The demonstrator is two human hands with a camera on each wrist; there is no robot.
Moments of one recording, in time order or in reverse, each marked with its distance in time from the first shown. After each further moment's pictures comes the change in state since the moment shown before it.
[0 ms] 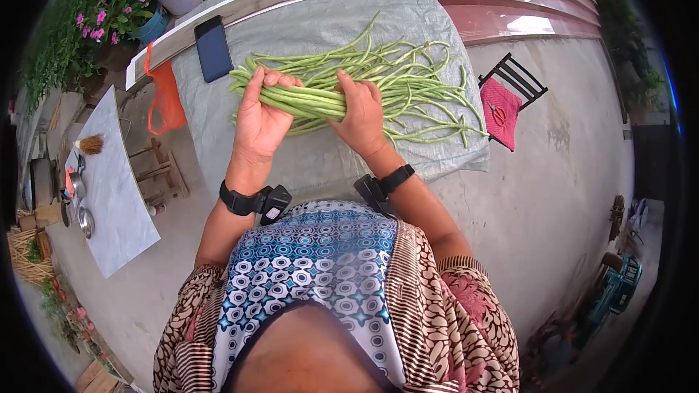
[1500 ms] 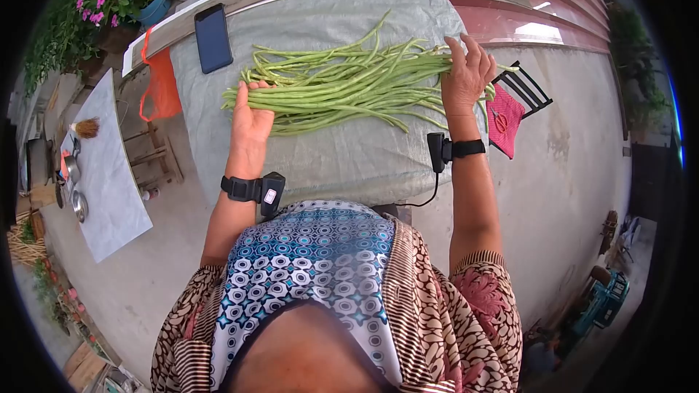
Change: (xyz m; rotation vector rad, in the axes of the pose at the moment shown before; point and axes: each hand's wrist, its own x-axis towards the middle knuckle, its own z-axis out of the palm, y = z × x) left_hand 0.021 0.017 -0.094 0.020 0.548 0.326; right_hand 0.051 0.150 -0.089 -0.656 0.074 0.082
